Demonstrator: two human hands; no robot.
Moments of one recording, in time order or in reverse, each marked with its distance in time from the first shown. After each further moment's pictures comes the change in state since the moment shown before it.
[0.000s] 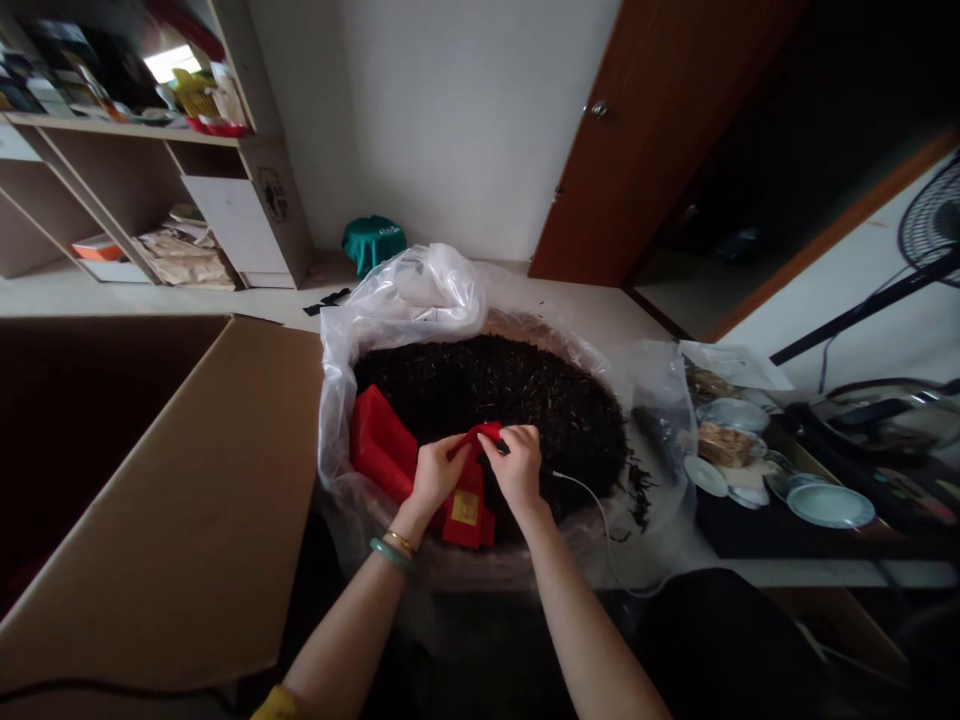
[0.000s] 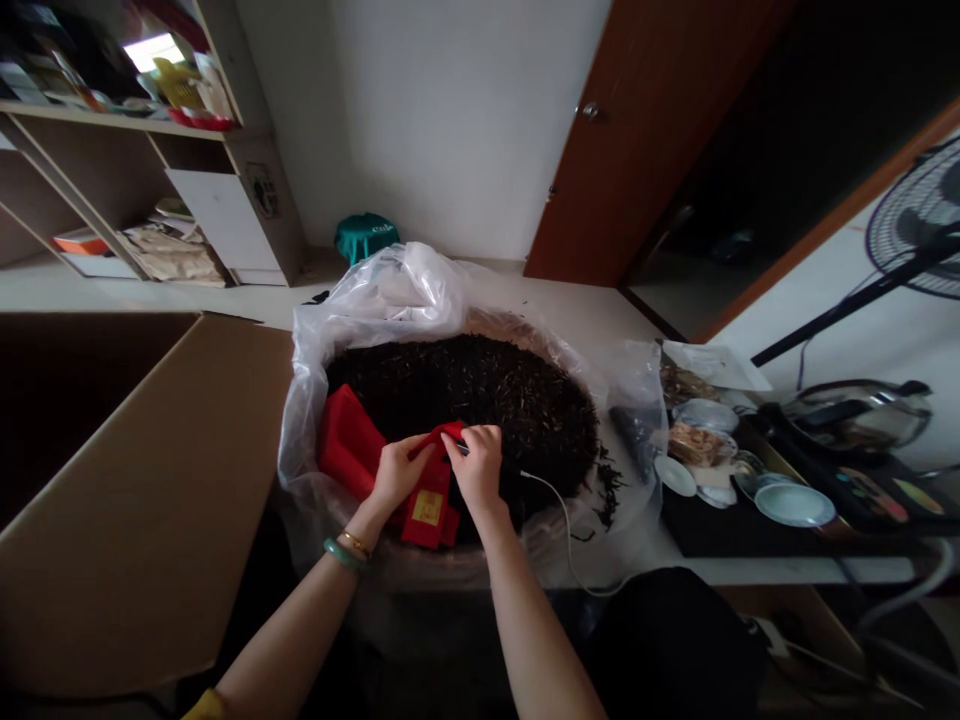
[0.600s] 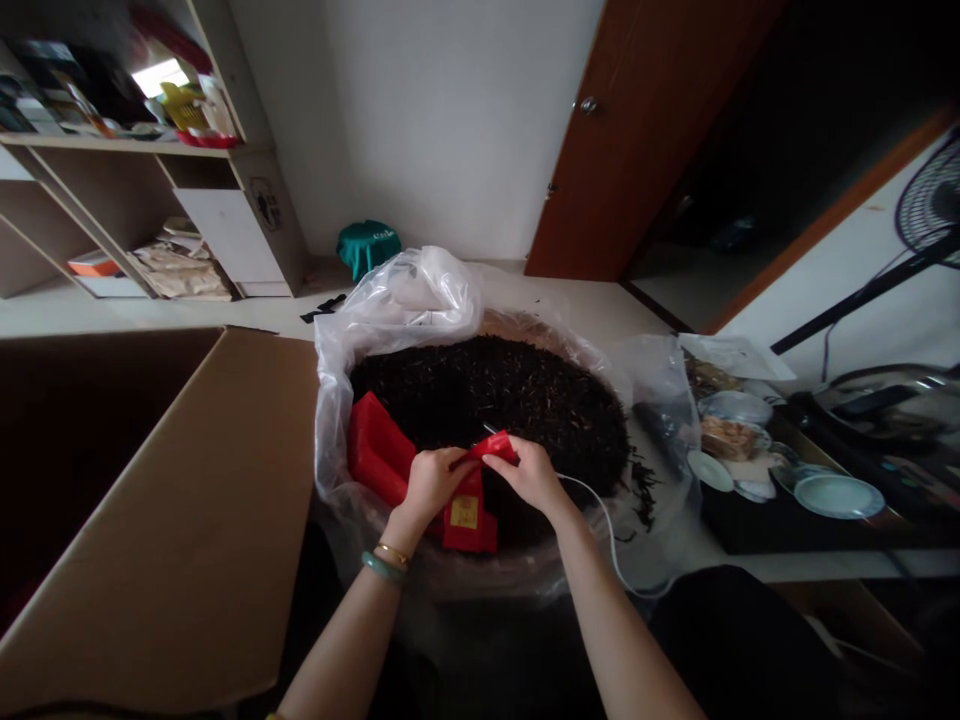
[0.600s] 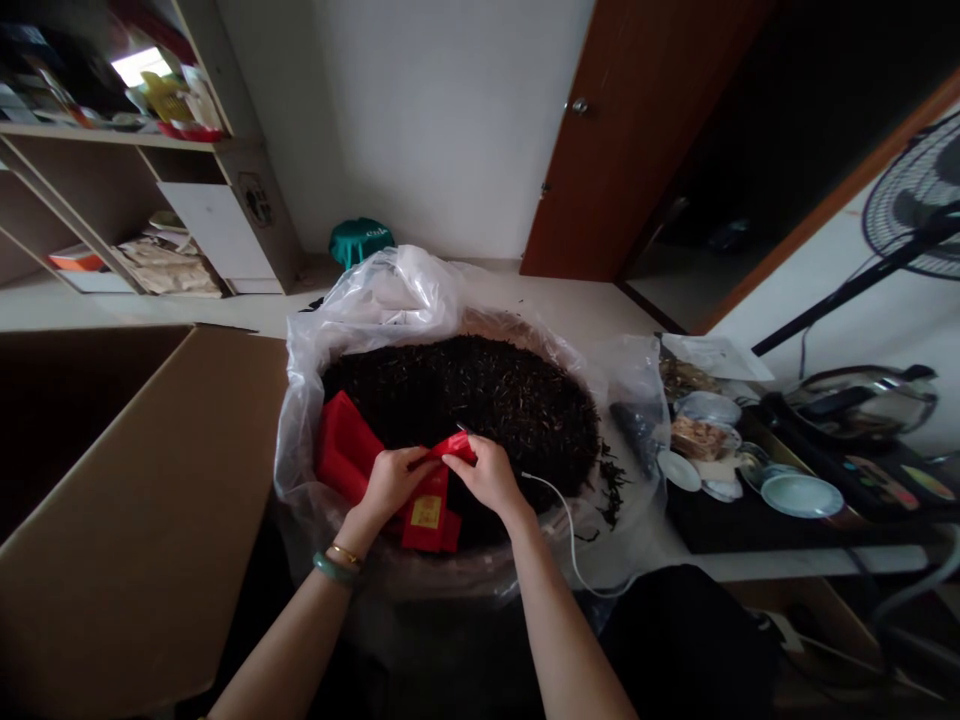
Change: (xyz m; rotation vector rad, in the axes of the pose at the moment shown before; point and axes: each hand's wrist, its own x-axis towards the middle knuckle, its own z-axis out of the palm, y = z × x) left_hand -0.001 0.012 -0.020 0.425 -0.170 0.155; right_hand 0.013 0.007 -0.032 0.478 -0.571 0.359
